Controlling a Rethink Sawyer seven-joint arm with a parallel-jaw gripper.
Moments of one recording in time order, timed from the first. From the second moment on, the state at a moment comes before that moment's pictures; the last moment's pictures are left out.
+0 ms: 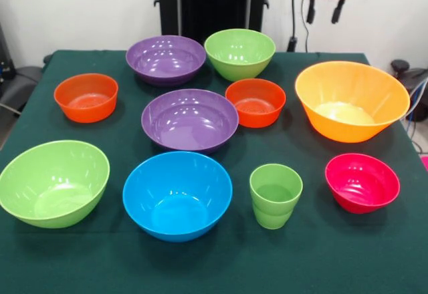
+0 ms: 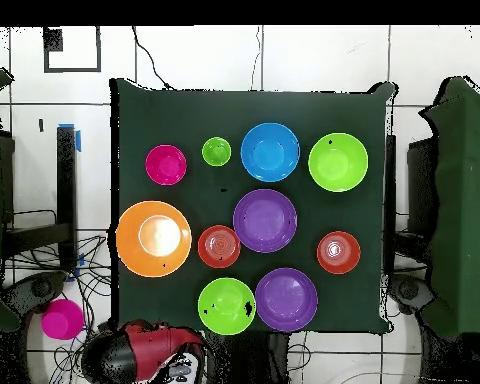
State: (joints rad) arm 0.17 -0.73 0.05 2.35 0.09 0.08 1.89
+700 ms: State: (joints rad) arm 0.24 -0.64 0.06 2.23 0.11 0.08 1.93
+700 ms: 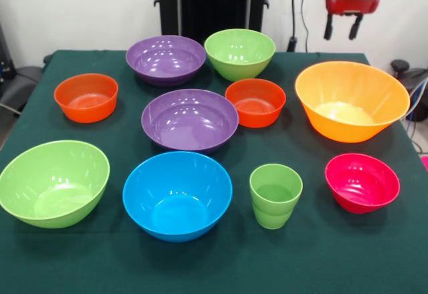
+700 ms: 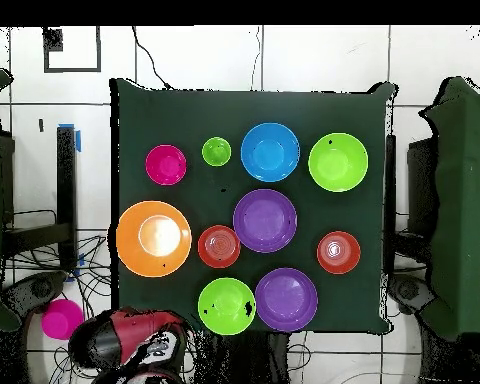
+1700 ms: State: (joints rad) arm 0.27 -0.63 0.07 1.99 0.14 0.44 1.93
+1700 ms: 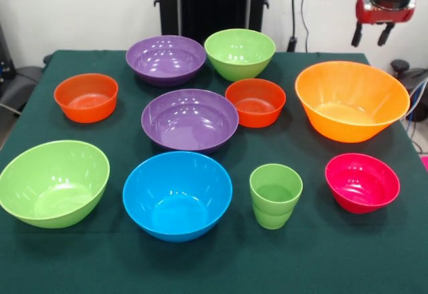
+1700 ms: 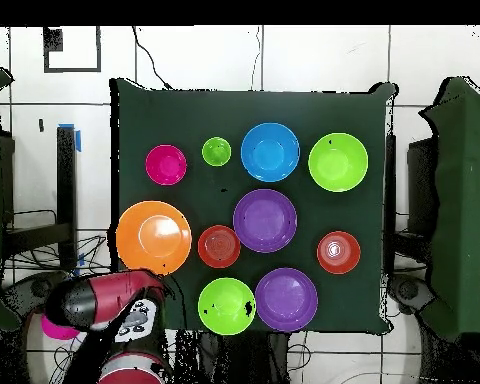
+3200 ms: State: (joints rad) arm 0.29 -0.67 -0.02 1.91 0.14 0.46 1.95
